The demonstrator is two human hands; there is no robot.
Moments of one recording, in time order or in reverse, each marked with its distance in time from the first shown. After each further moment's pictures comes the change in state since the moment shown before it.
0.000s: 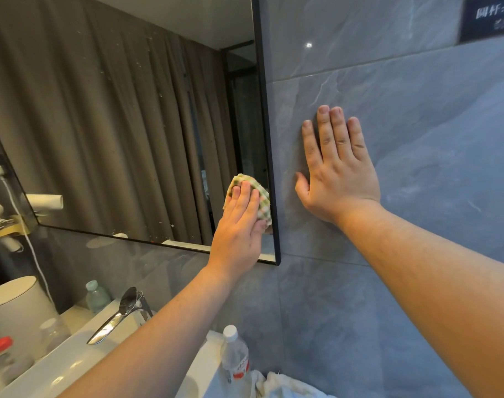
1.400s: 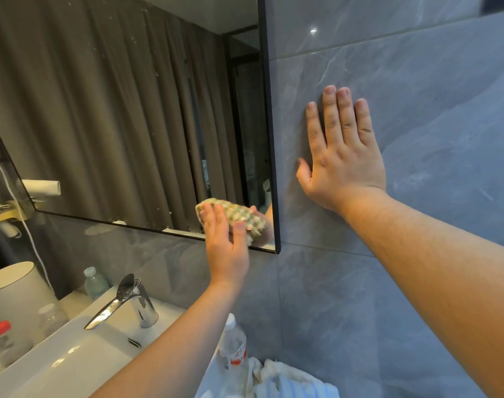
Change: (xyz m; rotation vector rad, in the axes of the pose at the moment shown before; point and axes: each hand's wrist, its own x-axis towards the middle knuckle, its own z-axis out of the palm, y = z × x) left_hand -0.041 -0.001 0.024 -0.311 0.201 -0.606; right_hand 0.000 -0.001 -0.001 0.006 -0.006 0.000
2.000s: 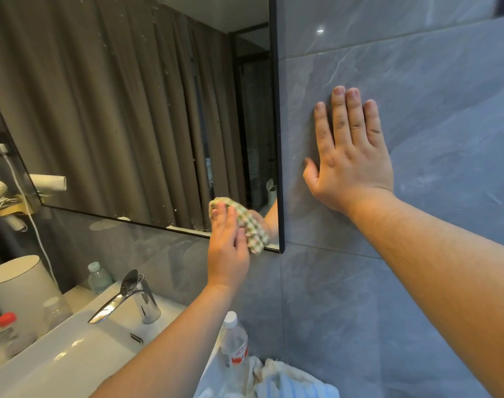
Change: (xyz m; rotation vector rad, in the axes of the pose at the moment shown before) left_hand 0.000 -0.026 -0.004 0.125 -0.008 0.233; right_hand -0.001 0.000 0.001 0.020 -0.002 0.004
